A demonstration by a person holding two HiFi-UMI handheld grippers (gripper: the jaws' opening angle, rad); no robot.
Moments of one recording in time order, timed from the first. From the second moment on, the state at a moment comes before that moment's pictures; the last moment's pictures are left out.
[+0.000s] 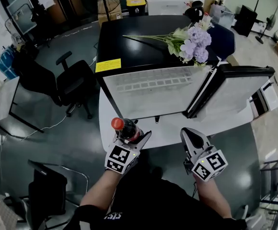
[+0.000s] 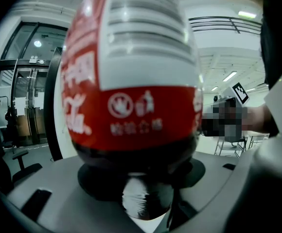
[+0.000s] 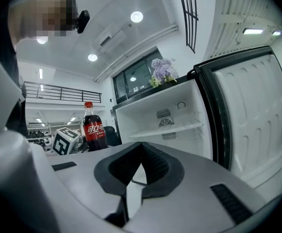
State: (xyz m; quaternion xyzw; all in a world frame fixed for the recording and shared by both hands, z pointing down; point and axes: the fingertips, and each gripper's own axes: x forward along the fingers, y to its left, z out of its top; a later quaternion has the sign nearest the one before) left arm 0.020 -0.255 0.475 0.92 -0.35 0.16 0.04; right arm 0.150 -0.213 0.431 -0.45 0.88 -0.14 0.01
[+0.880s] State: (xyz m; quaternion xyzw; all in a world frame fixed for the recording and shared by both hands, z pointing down) left arm 0.062 -0.349 0.608 0.91 -0.29 0.29 -0.01; right arm 0.165 -0.269 0.515 -0.48 0.86 -0.20 -0.03
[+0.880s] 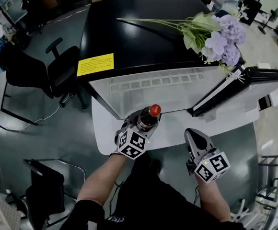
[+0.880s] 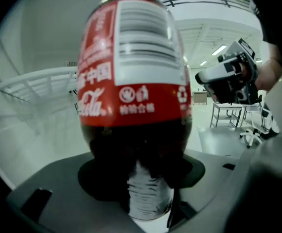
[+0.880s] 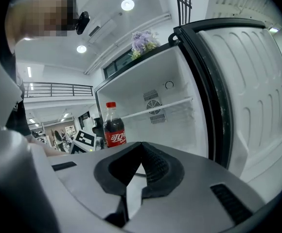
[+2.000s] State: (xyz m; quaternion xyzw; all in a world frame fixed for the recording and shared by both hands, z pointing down) left arm 0.076 -0.414 0.695 0.85 -0.26 0.44 -0.10; right arm 0.198 -0.269 0.545 -0.51 0.83 -0.24 -0.02
